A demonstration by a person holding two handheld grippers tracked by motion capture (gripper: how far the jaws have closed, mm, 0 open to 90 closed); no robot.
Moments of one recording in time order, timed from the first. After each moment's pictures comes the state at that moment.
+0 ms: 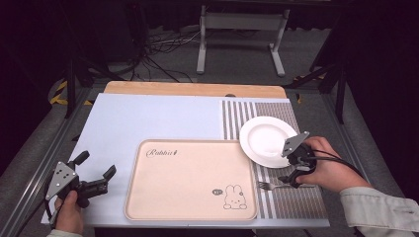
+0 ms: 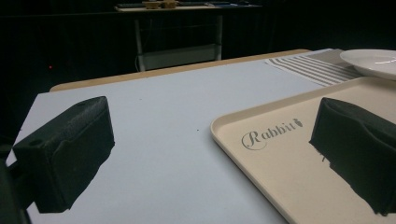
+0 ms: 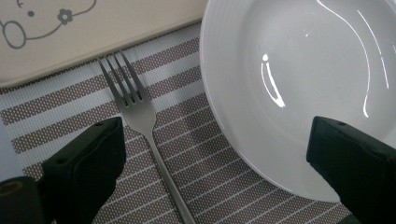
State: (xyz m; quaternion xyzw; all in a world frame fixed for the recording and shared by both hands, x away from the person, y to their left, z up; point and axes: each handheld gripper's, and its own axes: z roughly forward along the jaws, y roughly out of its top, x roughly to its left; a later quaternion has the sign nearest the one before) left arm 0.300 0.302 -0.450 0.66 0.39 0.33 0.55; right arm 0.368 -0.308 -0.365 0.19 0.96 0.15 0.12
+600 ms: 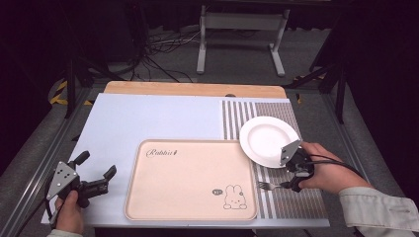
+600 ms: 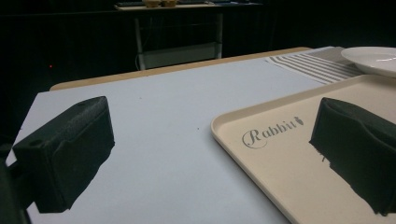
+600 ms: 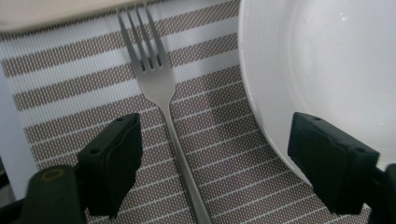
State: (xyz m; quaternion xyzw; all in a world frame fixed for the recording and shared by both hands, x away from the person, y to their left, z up) left arm 0.300 0.301 -0.450 0.66 0.39 0.33 0.55; right arm 0.365 -0.308 -0.383 0.14 0.98 0.10 0.08
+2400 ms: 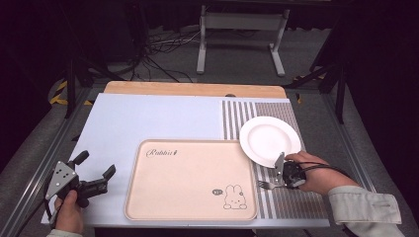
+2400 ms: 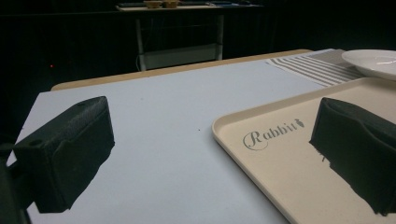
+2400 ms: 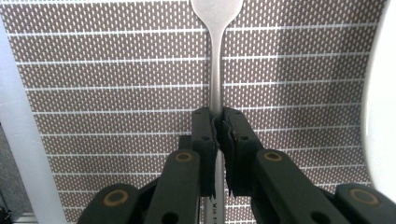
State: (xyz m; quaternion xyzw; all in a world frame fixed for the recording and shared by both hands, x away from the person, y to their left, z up) left arm 0.300 0.302 -0.449 0.66 0.39 0.33 0.55; right arm 0.366 -0.301 -0.413 0.02 1.00 -0.04 0.02
